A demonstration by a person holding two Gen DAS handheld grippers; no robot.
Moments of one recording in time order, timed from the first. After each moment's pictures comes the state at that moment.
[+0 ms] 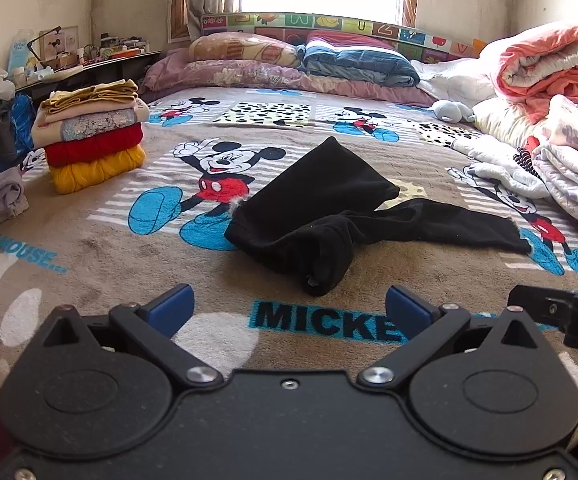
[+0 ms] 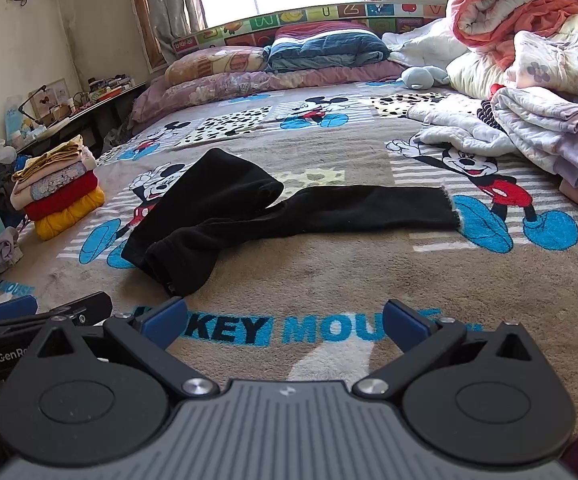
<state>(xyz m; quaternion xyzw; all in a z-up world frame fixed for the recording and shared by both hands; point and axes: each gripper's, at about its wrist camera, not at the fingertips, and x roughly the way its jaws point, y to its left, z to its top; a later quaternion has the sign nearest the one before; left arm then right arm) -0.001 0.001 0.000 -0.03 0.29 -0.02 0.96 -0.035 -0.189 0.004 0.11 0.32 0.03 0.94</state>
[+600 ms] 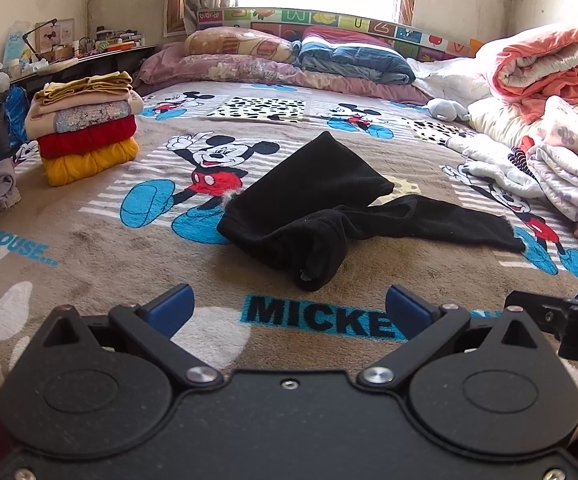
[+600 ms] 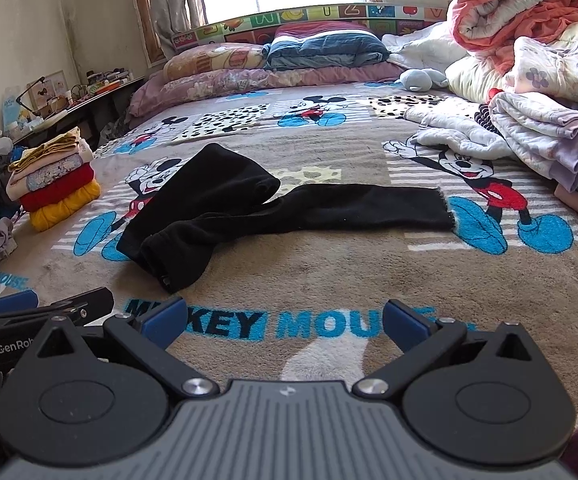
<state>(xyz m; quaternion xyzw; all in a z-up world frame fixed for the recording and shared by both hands) 0.000 0.001 -0.004 -0.02 0.30 -0.02 0.95 -0.038 -0.183 0.003 0.09 0.32 0.02 0.94</state>
